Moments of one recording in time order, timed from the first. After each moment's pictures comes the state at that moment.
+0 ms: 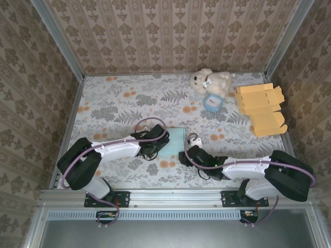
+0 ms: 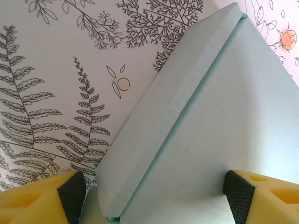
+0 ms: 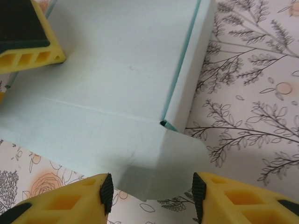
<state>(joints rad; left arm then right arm) -0.91 1.54 0.79 -0.36 -0.21 -1.48 0.99 1.33 0.40 0.19 0.33 0.72</state>
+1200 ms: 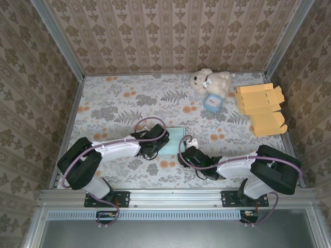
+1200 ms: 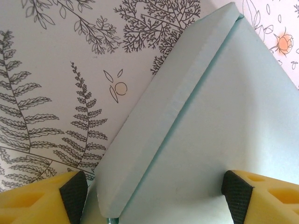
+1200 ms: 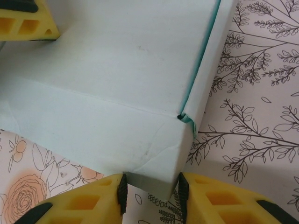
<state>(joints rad) -0.90 1.54 0.79 -0.35 -0.21 -1.48 0.99 1.46 0.40 0.32 0.34 0.65</state>
